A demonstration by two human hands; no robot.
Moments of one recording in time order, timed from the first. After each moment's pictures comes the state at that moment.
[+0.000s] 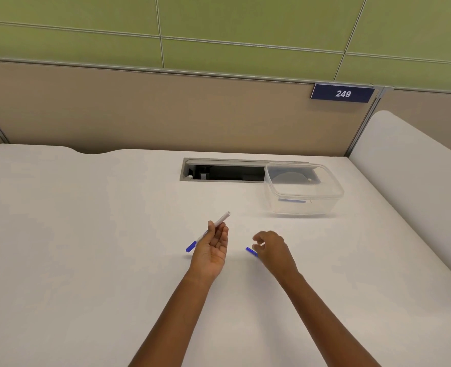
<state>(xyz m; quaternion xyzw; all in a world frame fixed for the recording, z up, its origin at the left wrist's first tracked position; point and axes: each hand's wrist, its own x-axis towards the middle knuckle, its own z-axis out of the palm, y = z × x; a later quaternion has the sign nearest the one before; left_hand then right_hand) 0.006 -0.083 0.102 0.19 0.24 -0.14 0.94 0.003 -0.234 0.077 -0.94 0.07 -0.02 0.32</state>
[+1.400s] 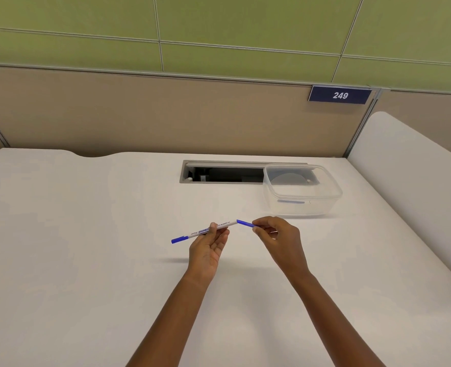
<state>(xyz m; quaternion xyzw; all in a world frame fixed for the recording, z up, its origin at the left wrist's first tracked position) 0.013 -0.079 0.093 0.31 0.20 -0.11 0.92 -0.019 -0.226 0.128 -0.86 0.02 -0.19 0.48</state>
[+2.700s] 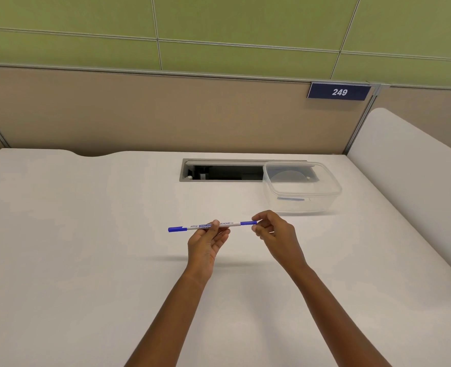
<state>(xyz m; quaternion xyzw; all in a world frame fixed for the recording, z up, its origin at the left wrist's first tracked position) 0.008 -0.076 0.100 0.41 0.15 -0.09 0.90 -0.015 -0.227 0.127 -0.85 0.03 -0.11 0.52</state>
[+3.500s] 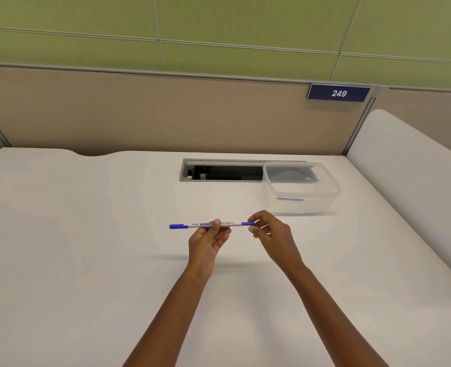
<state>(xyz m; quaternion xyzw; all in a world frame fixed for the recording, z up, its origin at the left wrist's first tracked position) 0.006 -0.077 0.103 0.41 0.15 -0.09 0.89 -0.017 -0.223 0.128 -0.87 0.02 -0.10 0.48</state>
